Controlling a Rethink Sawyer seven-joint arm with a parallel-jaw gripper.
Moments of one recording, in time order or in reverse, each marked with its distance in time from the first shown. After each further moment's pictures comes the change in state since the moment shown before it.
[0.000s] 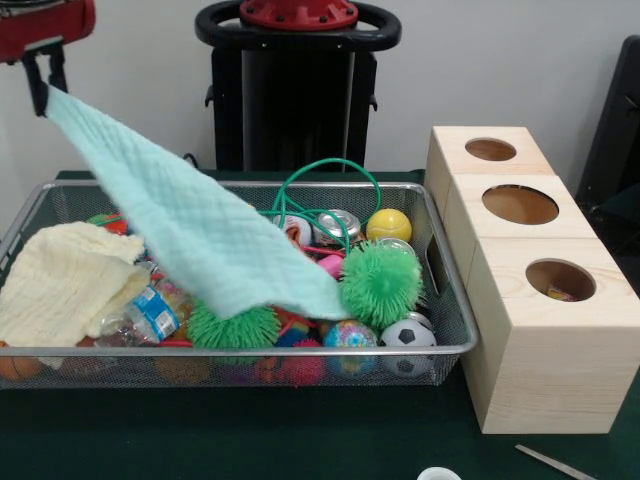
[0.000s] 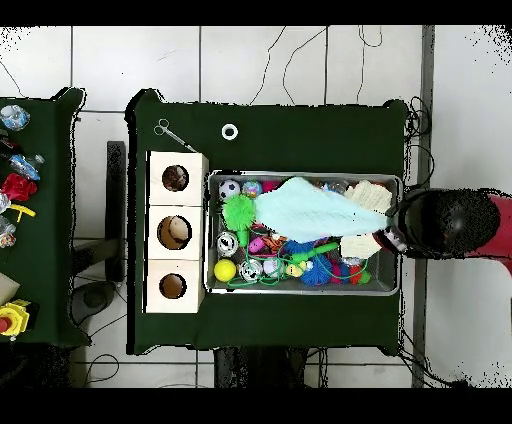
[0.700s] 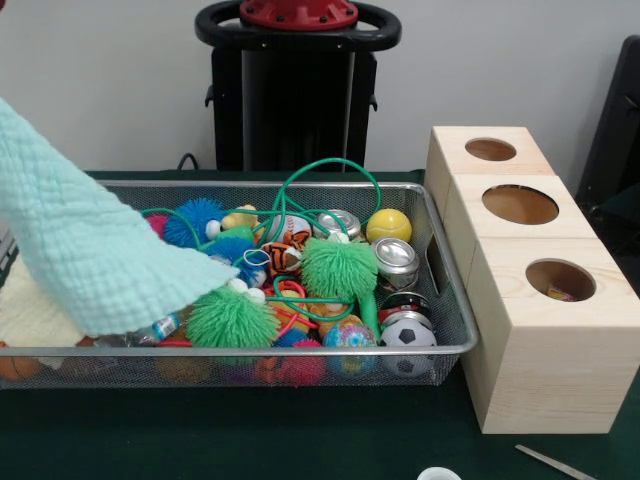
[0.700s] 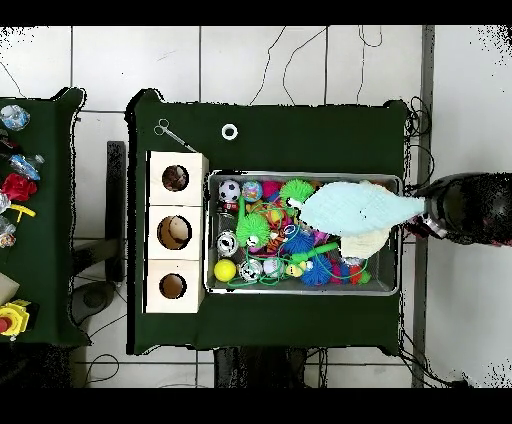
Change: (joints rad) arm -0.006 0.003 0.001 -0.137 -0.056 0.028 -0.137
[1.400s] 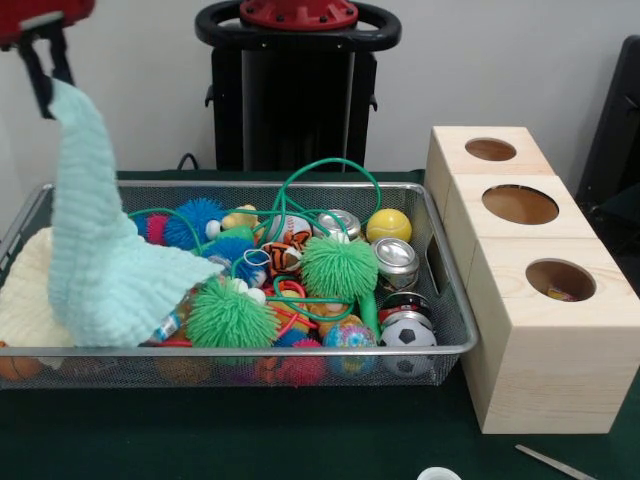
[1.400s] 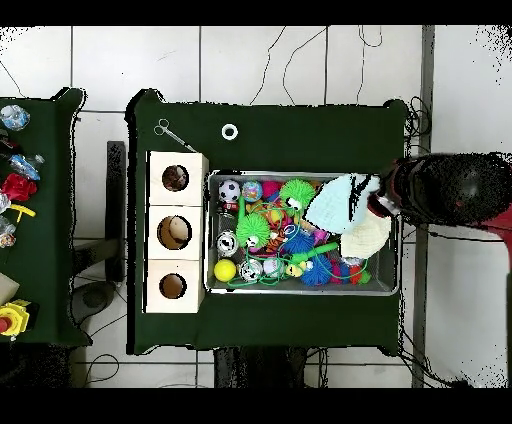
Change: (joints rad) arm 0.075 0.027 -0.003 0.044 0.257 -0.083 0.011
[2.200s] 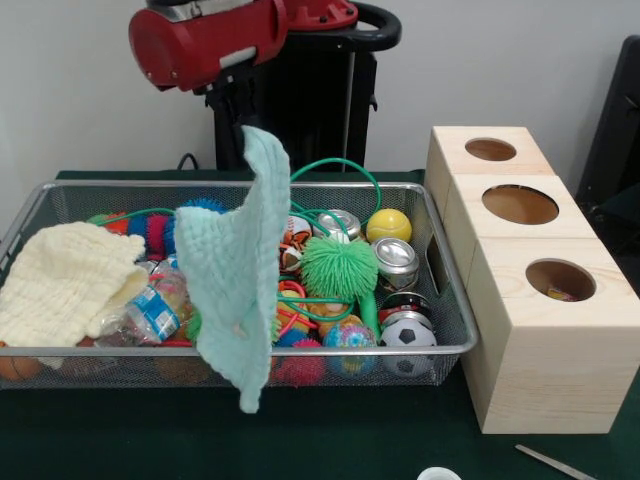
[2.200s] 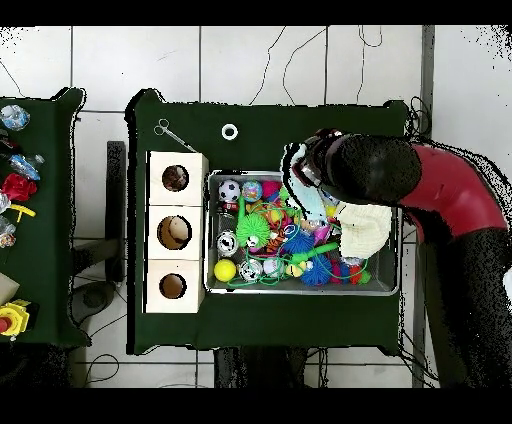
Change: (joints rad) arm 0.136 0.025 -0.010 0.072 0.167 -0.246 0.049
